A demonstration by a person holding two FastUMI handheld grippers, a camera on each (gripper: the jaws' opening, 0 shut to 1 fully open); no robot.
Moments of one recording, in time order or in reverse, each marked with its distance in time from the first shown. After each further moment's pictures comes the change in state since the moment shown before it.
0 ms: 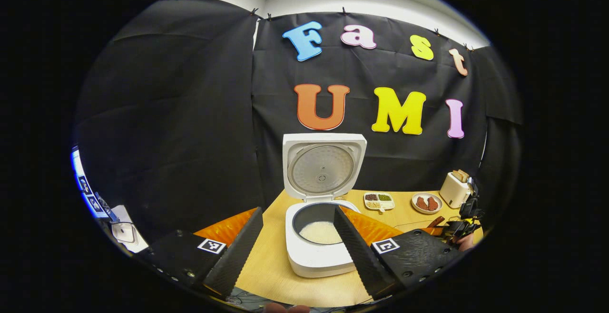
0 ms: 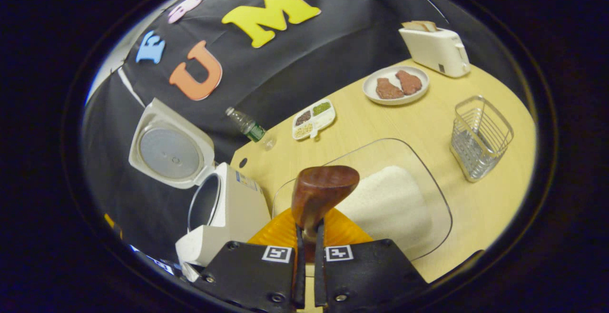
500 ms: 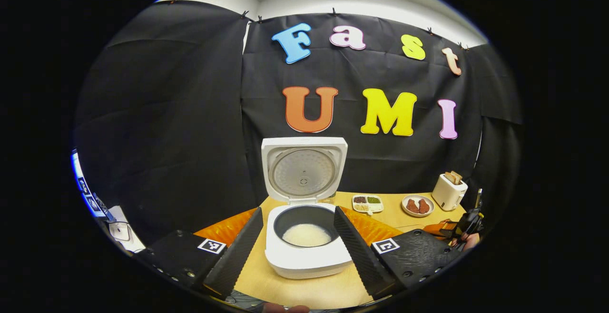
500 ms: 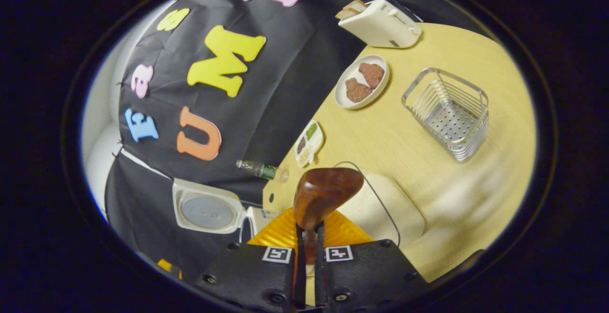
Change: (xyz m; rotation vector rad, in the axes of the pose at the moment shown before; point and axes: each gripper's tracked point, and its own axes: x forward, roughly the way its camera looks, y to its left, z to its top) left arm 0.001 -0.051 0.011 0.003 -0.008 -0.026; right arm -0.049 -0.031 0.061 0.365 -0.103 0.180
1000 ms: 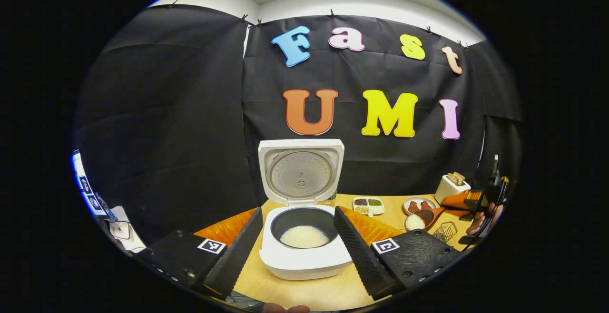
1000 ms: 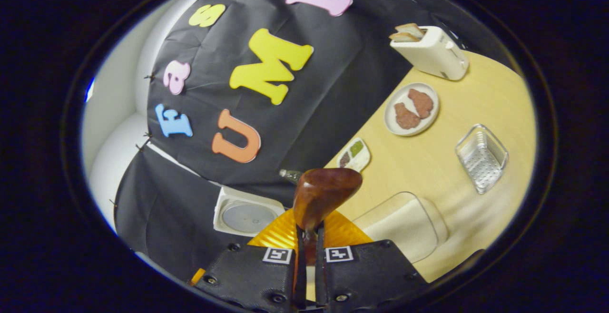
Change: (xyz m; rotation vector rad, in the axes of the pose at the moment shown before) left arm -0.004 -0.002 -0.004 0.009 -0.023 0.043; right arm -0.017 0.128 0.028 -0.140 0.022 0.164
